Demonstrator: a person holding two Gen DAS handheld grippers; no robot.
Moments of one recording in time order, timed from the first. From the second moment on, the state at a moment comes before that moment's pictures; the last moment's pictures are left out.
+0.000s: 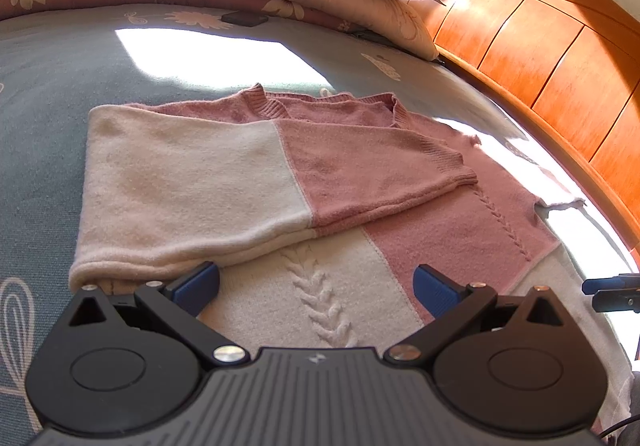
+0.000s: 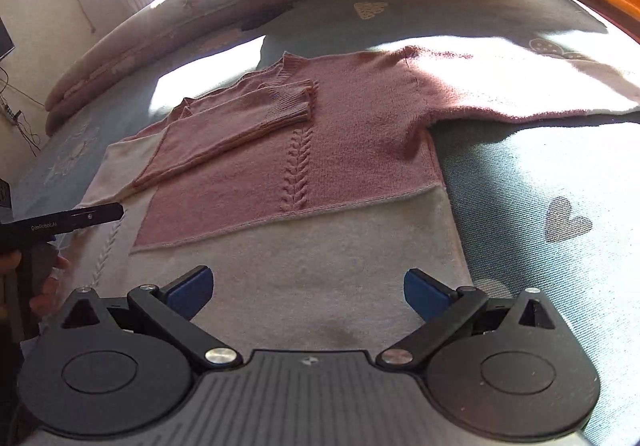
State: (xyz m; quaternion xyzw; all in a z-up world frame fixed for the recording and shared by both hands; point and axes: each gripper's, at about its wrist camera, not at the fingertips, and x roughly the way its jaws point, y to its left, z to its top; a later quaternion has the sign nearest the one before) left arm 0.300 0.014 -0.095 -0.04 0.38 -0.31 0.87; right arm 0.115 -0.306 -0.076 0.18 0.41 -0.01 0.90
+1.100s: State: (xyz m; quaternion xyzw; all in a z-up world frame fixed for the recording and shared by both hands) left arm 0.296 0.014 -0.095 -0.03 0.38 -0.31 0.87; right arm 0.058 -0.265 -0.092 0.06 0.43 -0.08 0.90
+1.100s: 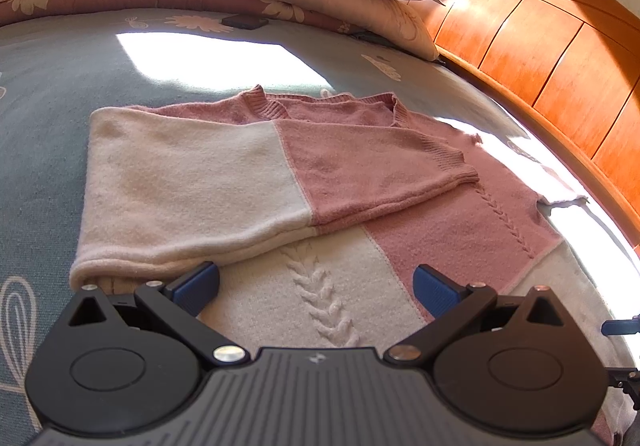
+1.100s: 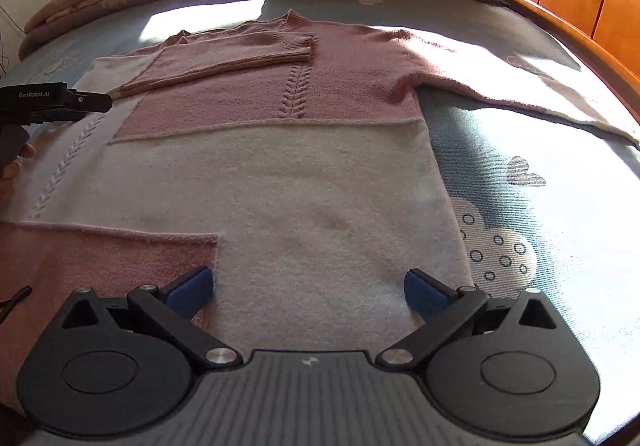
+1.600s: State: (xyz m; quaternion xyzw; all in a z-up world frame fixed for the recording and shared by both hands) left arm 0.297 0.015 -0.095 -0.04 0.38 -0.30 0.88; right arm -0.029 -0.364 0.040 -0.02 0.34 -0.25 0.91
